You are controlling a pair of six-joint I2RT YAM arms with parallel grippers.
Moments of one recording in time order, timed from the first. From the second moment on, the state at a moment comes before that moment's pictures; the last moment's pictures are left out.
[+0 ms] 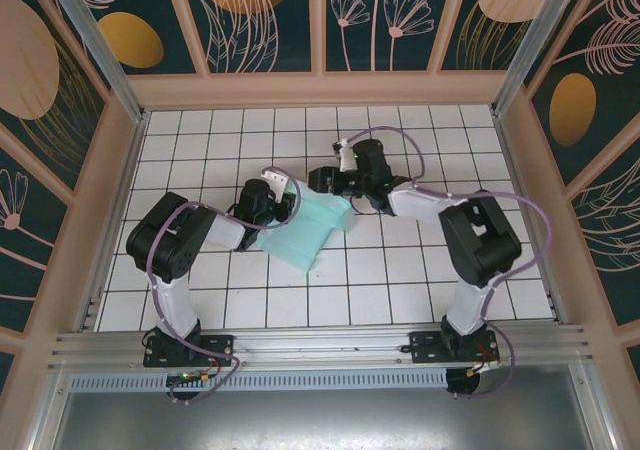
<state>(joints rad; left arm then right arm) -0.47 1.90 0.71 0.71 0.10 -0.15 0.53 1.73 1.04 0.21 -0.44 0.55</state>
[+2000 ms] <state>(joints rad) -0.42 1.95 0.84 1.14 0.35 -0.81 0.43 1.57 0.71 0.93 -0.62 0.98</state>
